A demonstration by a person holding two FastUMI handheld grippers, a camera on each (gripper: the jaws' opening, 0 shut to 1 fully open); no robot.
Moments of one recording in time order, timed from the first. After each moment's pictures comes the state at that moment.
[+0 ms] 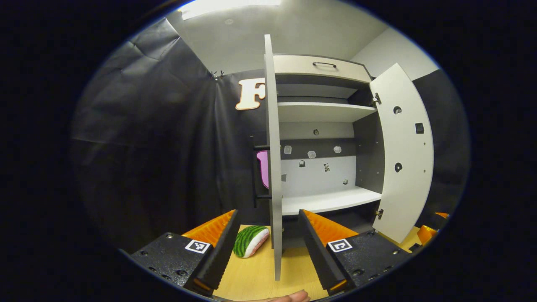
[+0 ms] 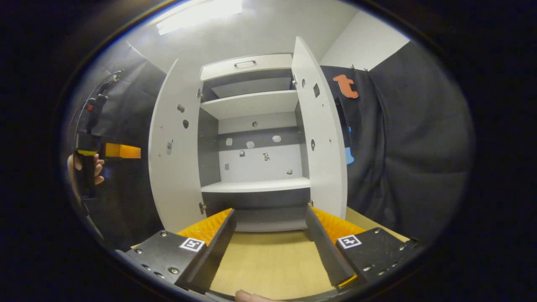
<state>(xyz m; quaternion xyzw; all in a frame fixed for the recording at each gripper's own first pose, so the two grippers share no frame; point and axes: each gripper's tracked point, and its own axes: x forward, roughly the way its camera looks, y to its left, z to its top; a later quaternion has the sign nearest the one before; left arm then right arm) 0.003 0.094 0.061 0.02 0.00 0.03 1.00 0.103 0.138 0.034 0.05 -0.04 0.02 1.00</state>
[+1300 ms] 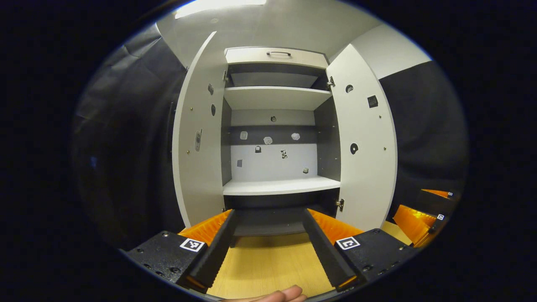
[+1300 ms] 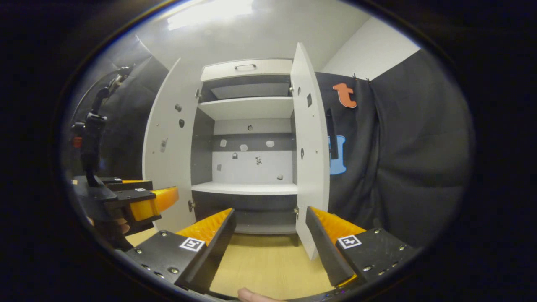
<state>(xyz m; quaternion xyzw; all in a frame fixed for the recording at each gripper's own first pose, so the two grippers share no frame) -0.004 -0.068 -0.023 0.01 0.00 -0.04 1.00 0.094 0.099 0.043 0.02 -0.05 0.00 1.00</state>
